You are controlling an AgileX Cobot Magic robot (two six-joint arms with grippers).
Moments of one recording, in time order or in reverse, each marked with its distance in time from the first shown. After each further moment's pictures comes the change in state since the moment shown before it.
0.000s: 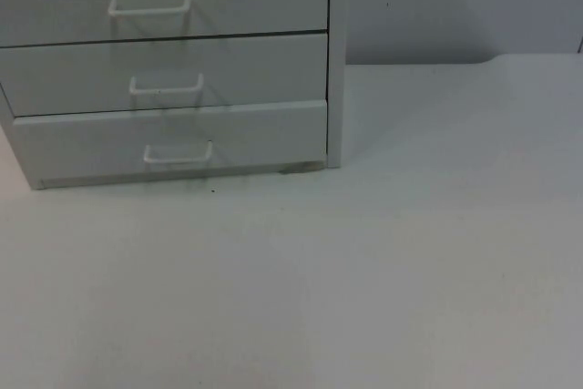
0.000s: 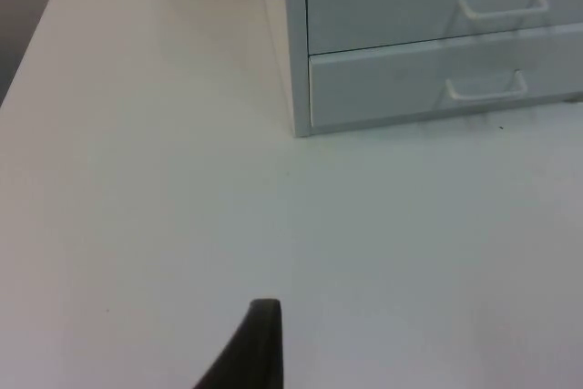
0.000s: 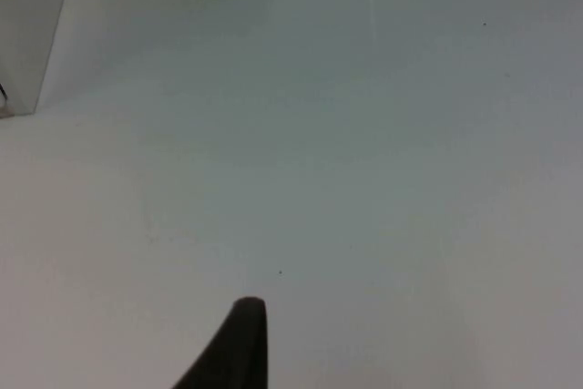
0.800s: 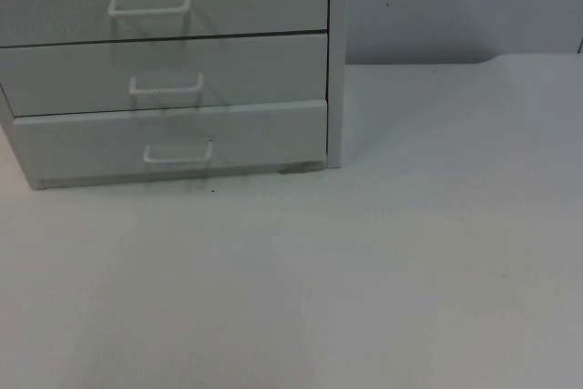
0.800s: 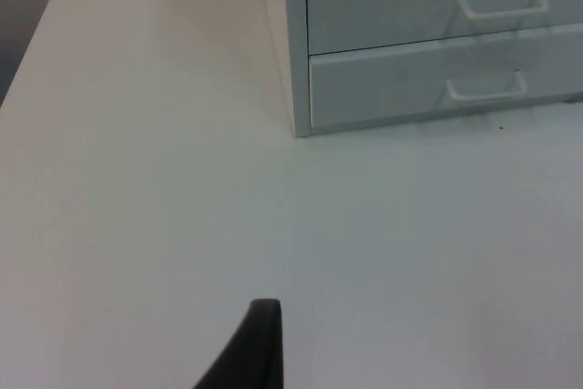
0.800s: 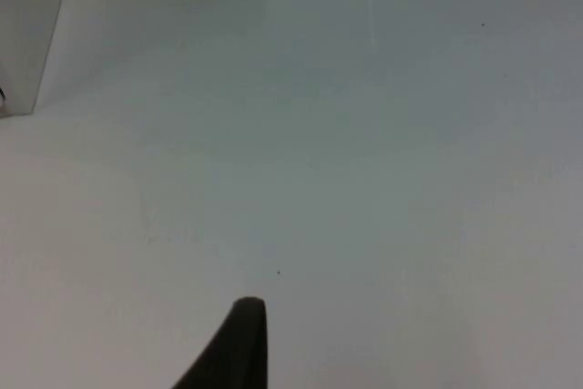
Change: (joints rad) right arm 0.000 0.000 0.000 -0.002 0.000 0.000; left arm 0.000 0.000 0.000 0.000 0.000 0.000
